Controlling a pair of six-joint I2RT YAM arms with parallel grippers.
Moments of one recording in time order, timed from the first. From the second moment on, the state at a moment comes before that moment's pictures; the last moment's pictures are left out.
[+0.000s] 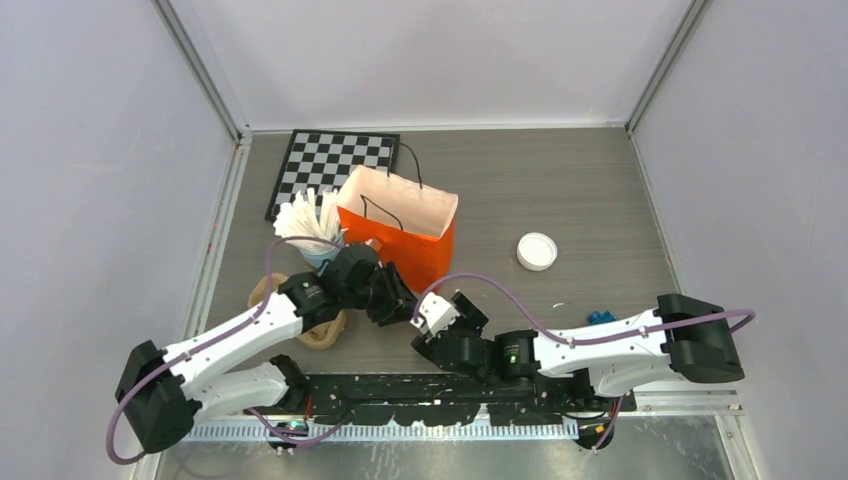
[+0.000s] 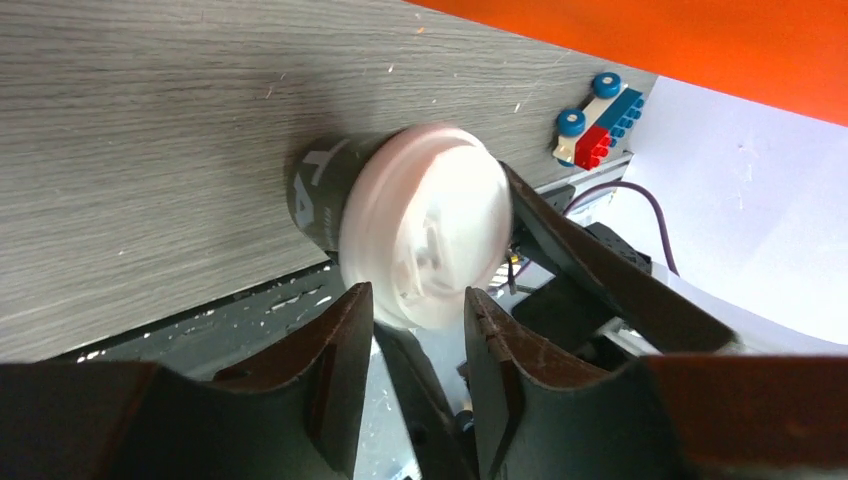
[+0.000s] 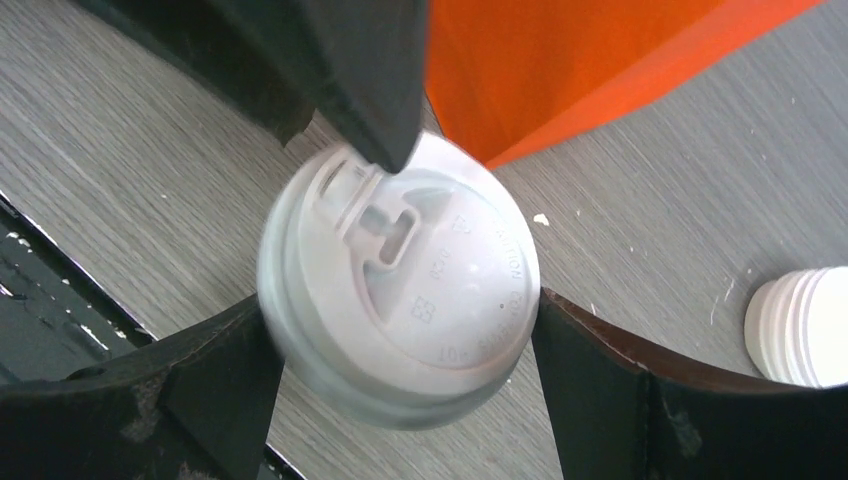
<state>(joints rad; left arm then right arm) -0.82 1.04 0.68 -0.41 0.24 -1.25 1.51 1.27 0.64 -0.12 0.76 0.26</state>
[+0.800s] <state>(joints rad) -0.82 0.95 0.67 -0.59 0.17 -1.17 1.51 1.14 0.56 -0.07 0.73 0.17</state>
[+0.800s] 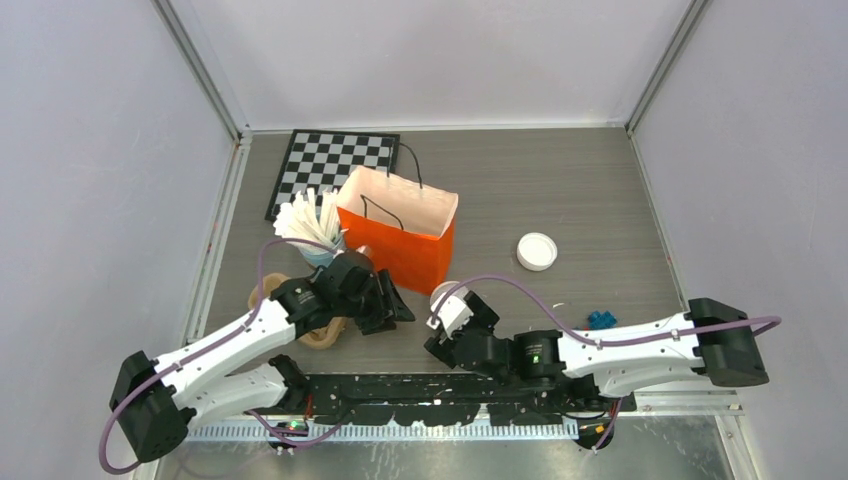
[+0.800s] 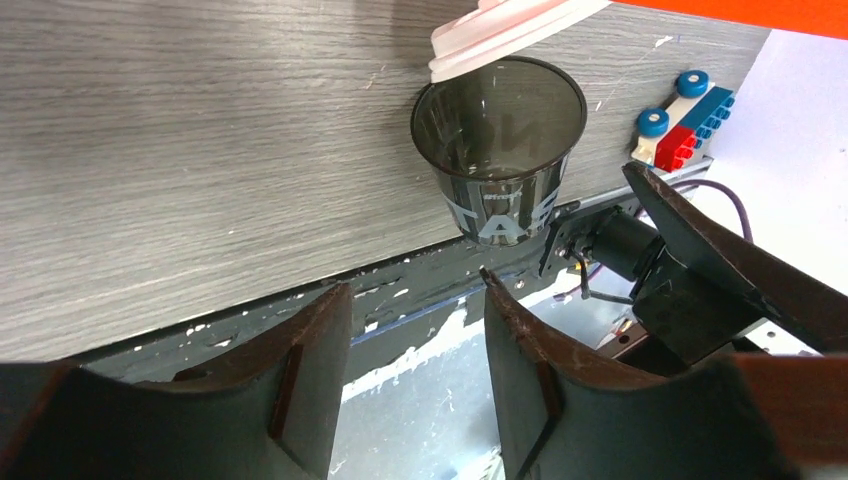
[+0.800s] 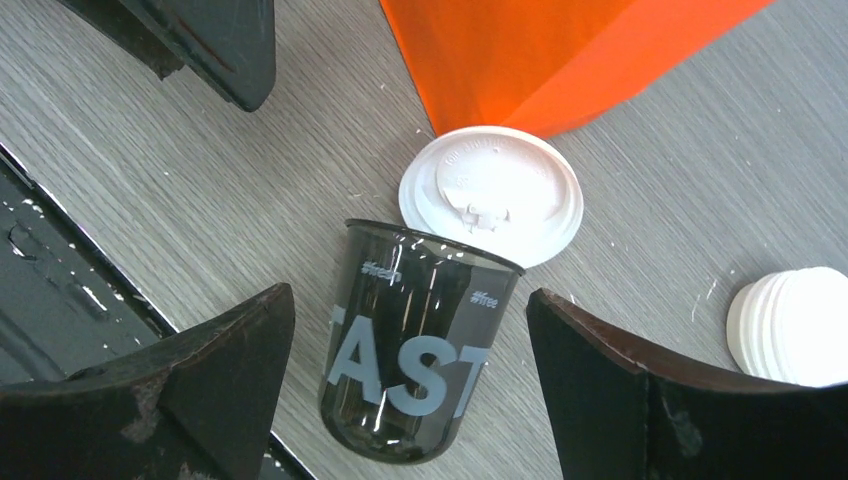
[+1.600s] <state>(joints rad) -0.80 1.03 0.66 -0.39 0.20 -1.15 1.01 1.04 1.11 -1.01 0.45 1.12</state>
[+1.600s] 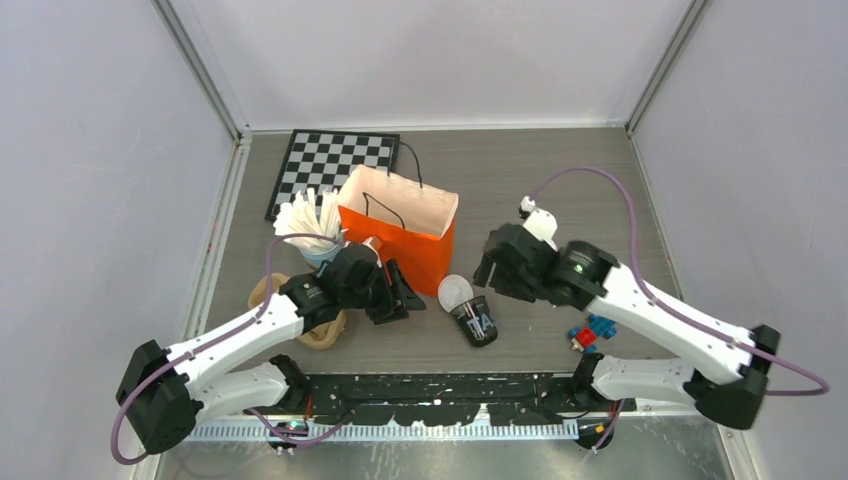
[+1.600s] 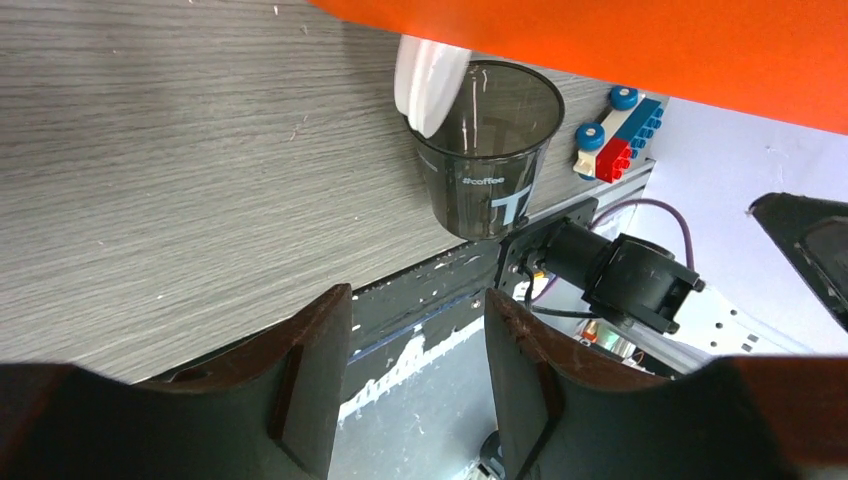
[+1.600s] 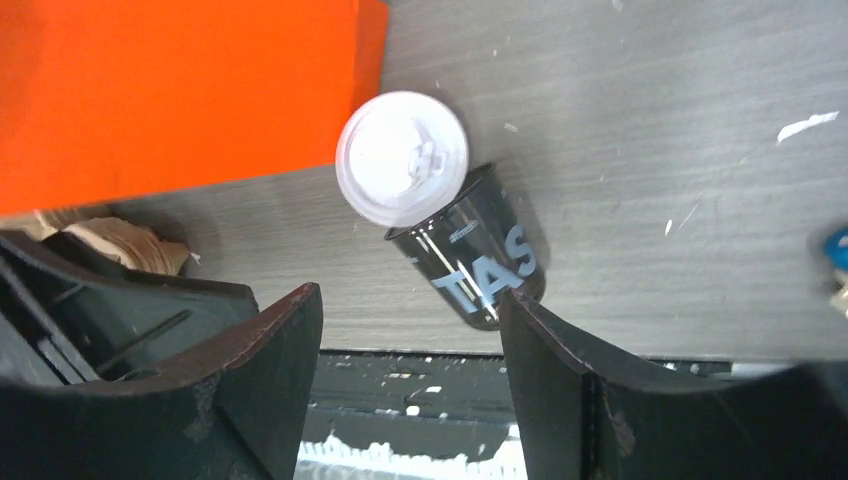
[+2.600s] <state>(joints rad) -0.76 0.92 0.68 -0.54 0.18 -0.96 0.65 1.59 1.42 -1.40 0.11 1.48</state>
